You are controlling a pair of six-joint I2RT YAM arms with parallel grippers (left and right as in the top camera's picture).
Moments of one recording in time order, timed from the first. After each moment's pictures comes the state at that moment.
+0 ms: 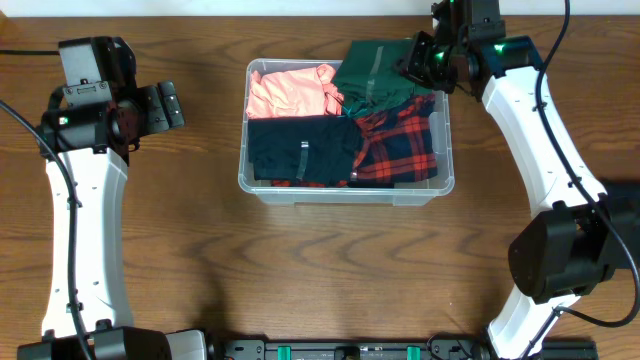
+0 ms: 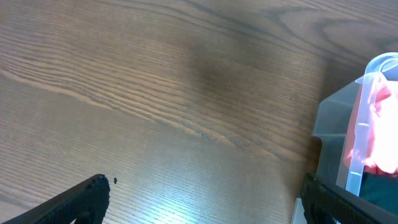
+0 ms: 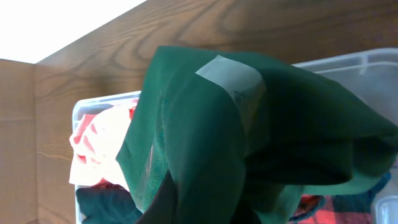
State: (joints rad) left arm 0.16 1.49 1.48 -0.92 -0.06 -0.09; right arm 0.20 1.93 1.81 -0.79 -0.37 0.59
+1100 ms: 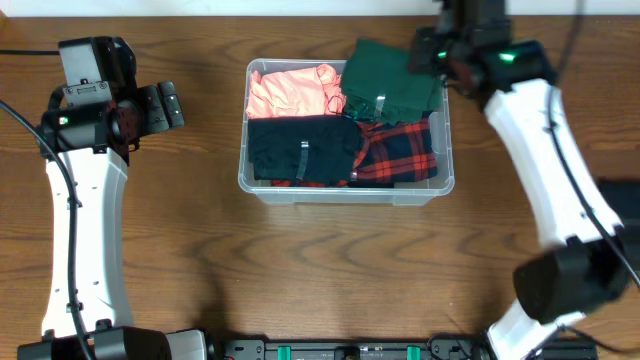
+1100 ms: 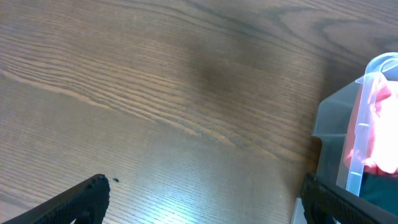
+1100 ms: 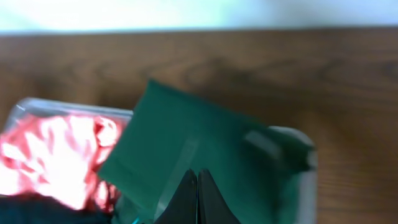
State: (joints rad) left arm 0.16 1.49 1.48 -0.92 -0.06 -0.09; right arm 0.27 1.87 1.81 -0.75 -0.08 0.27
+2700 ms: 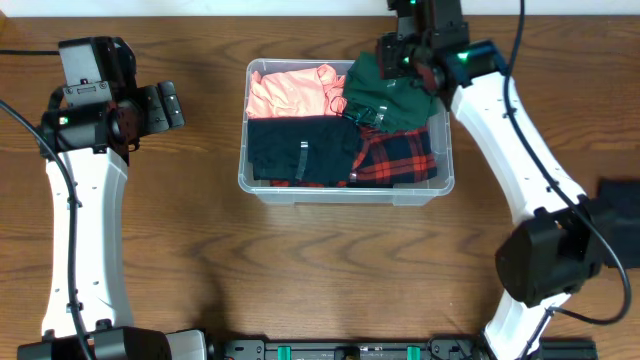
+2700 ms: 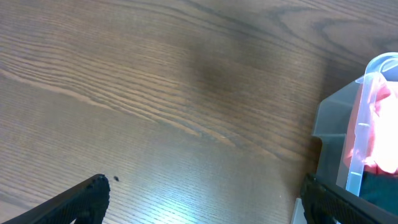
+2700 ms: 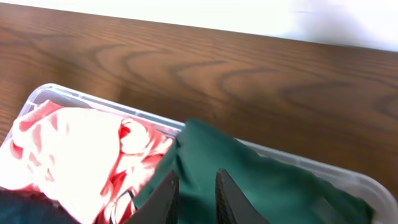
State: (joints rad) left arm 0.16 1.49 1.48 -0.92 -0.06 -0.09; right arm 0.33 1.95 1.82 -0.63 -0.13 0.19
